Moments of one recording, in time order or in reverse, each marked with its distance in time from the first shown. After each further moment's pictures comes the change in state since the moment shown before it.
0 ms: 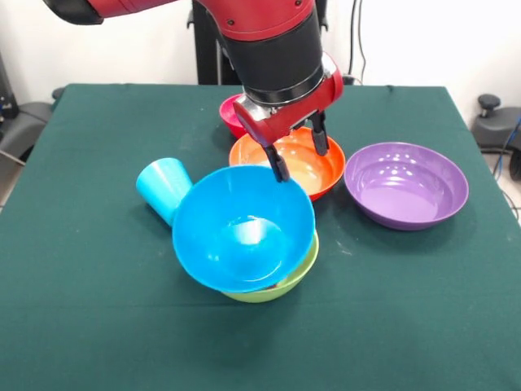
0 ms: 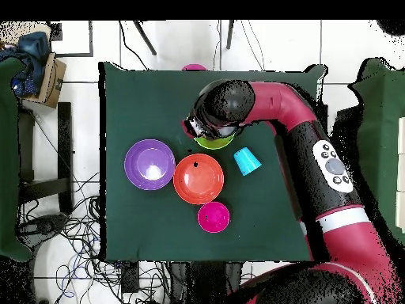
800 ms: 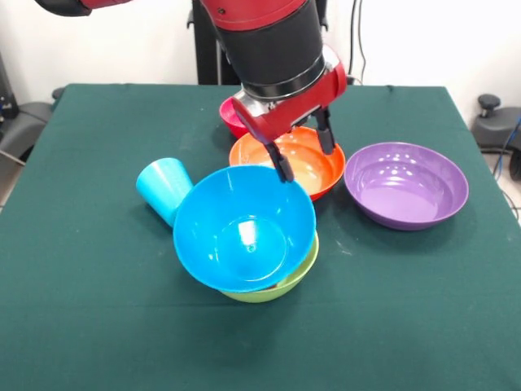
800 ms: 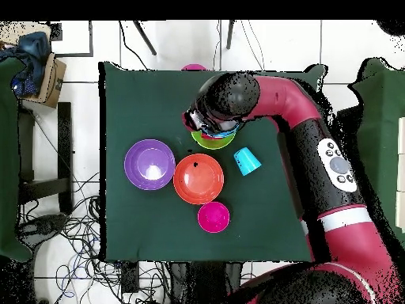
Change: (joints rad) arm -0.001 -0.003 0.006 -0.027 0.051 0.002 0.000
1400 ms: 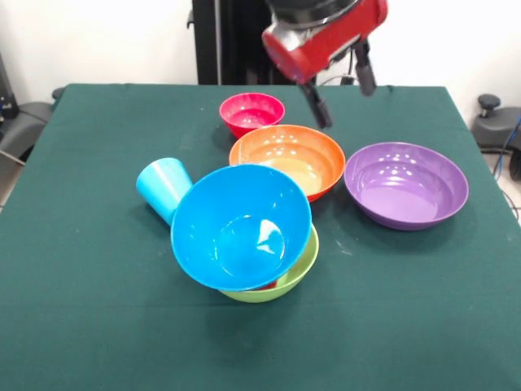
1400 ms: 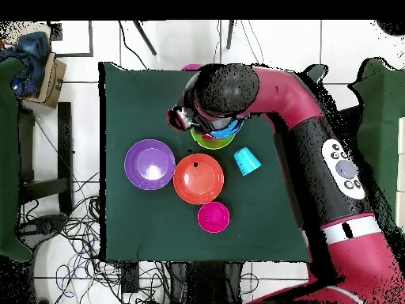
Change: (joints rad) arm 0.000 -0.110 0.033 0.067 0.129 0.045 0.000
